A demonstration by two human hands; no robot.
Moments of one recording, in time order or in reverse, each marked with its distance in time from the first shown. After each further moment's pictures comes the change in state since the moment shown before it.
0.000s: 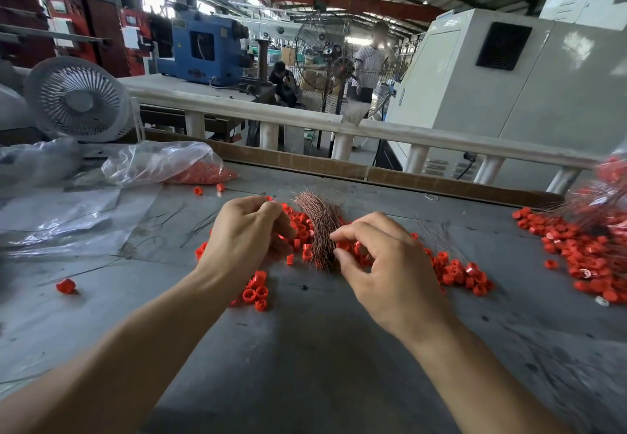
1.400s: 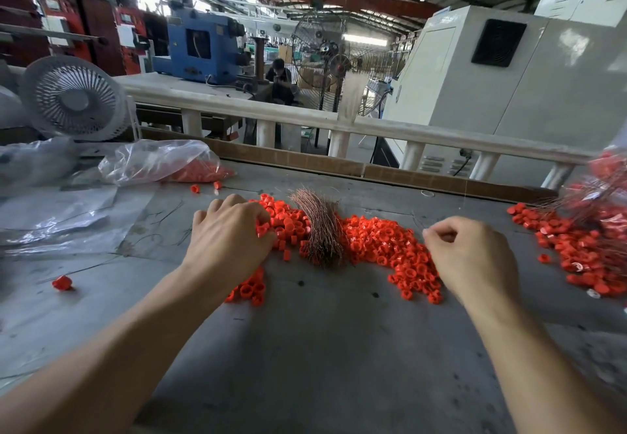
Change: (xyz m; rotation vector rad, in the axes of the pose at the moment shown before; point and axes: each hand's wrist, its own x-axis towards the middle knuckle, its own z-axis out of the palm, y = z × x) left_hand 0.010 -0.013 -0.017 1.098 0.079 0.231; right_hand 0.004 0.067 -0.045 -0.306 0.092 0.657
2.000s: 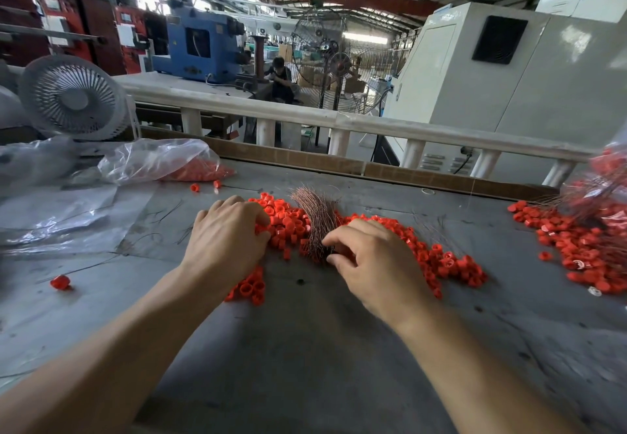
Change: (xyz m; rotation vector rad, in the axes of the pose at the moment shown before) left_hand 0.001 -0.003 0.002 -0.011 0.045 0.042; right_hand -0.039 -0.053 0.043 0.117 -0.210 -0.688
